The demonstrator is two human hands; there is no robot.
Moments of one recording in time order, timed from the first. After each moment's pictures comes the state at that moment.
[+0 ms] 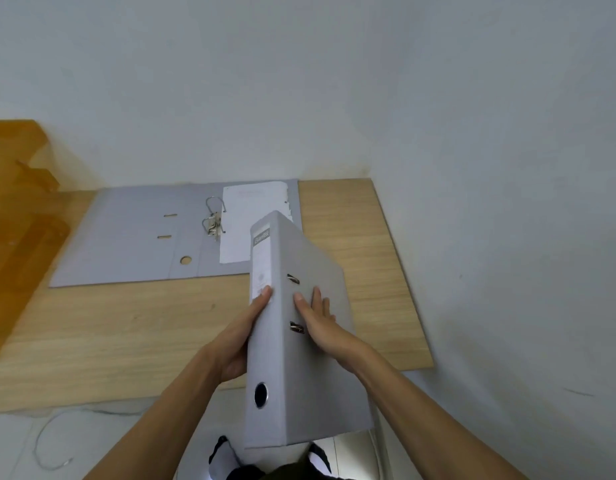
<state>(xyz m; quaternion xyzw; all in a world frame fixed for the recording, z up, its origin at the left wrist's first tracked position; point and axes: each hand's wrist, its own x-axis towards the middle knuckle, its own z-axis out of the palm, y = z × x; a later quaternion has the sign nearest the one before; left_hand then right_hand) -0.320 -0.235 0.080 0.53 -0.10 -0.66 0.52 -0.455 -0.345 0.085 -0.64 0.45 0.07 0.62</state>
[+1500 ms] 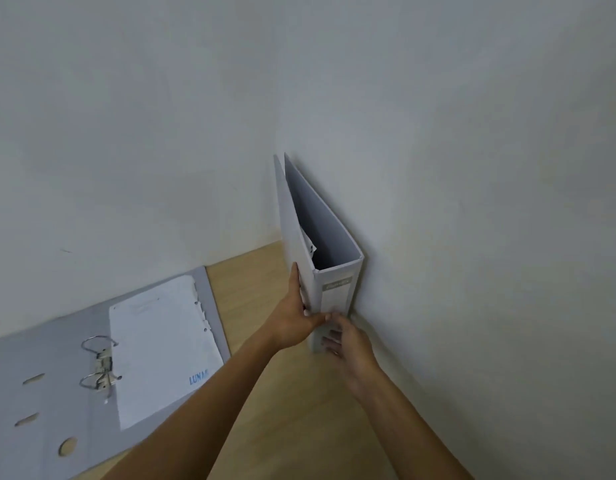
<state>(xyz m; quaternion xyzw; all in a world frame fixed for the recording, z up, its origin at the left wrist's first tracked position) -0.344 -0.563 0.102 0.62 -0.53 -0.48 0.33 -0.484 -0.553 0.090 -0.27 0.61 -0.30 0.68</state>
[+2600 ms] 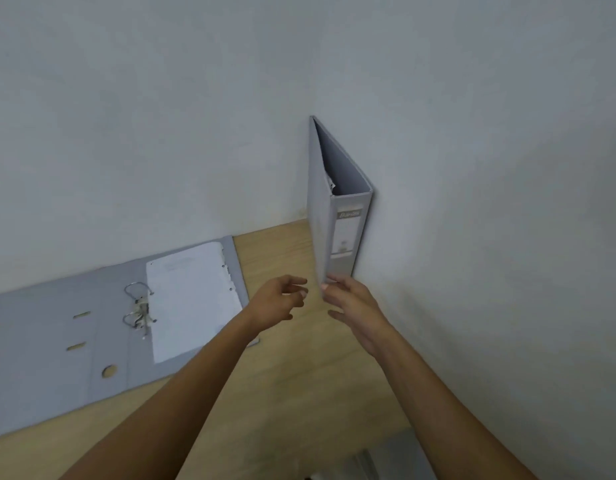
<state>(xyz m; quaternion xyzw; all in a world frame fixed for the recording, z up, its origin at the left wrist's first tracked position) -0.313 -0.477 0.126 0.69 -0.41 -0.51 0.31 -0.485 -0.520 0.124 -0.49 0.50 -0.25 0.67</state>
